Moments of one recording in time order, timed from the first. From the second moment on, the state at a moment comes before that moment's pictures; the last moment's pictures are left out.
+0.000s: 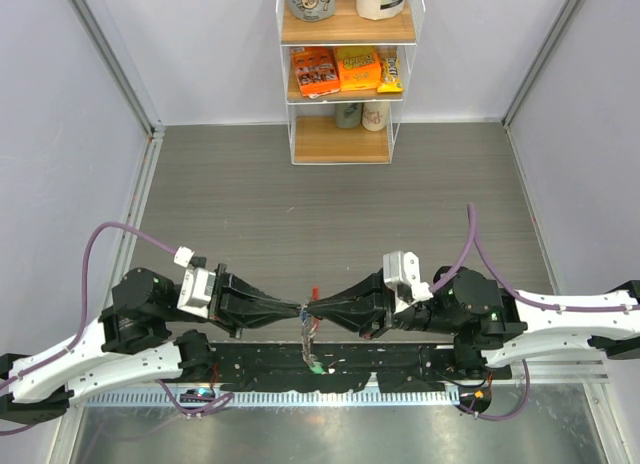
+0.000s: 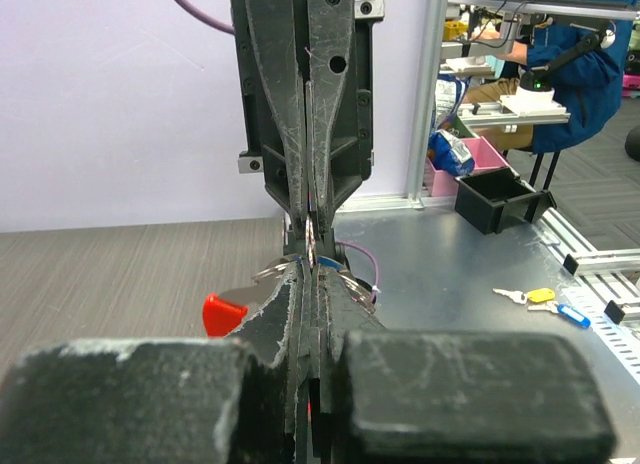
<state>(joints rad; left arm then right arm) -1.20 0.48 0.77 -0.01 0.44 -0.11 1.57 0.83 0.91 0.18 0.07 0.02</state>
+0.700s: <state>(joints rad) -1.20 0.46 0.77 0.02 0.43 -0.11 1.60 0.85 0.68 0.73 0.11 -0.19</state>
